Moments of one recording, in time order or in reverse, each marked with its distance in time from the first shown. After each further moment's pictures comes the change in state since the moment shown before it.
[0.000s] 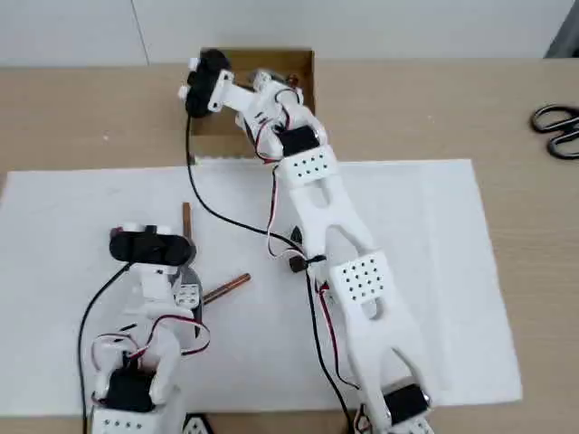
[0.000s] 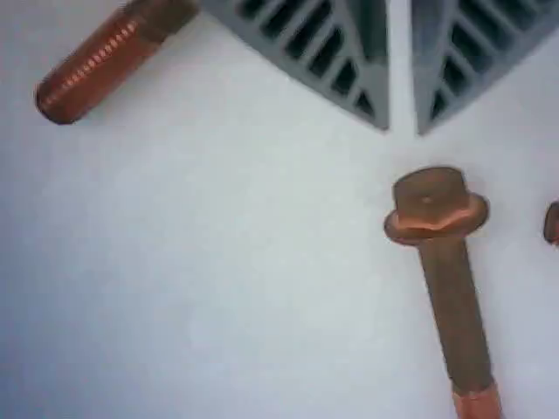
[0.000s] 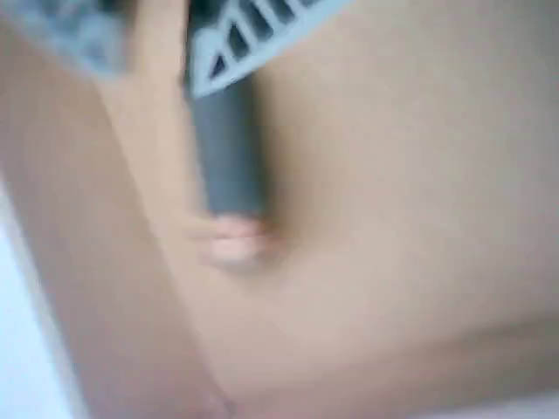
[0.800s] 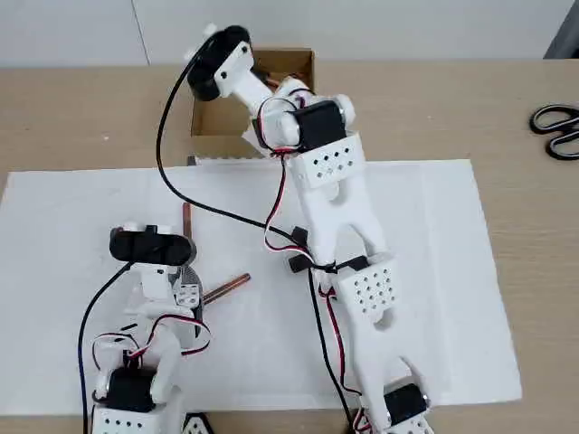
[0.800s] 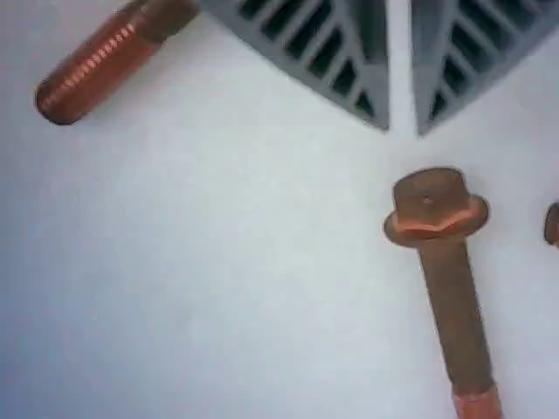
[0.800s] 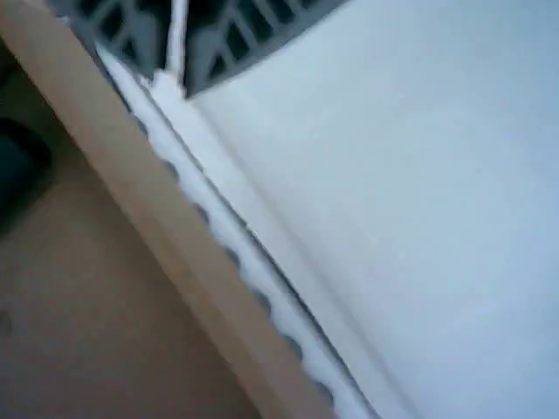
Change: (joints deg) left arm 0.0 0.0 0.0 0.0 0.0; right arm -0.6 -16.4 -11.6 52.4 -19.3
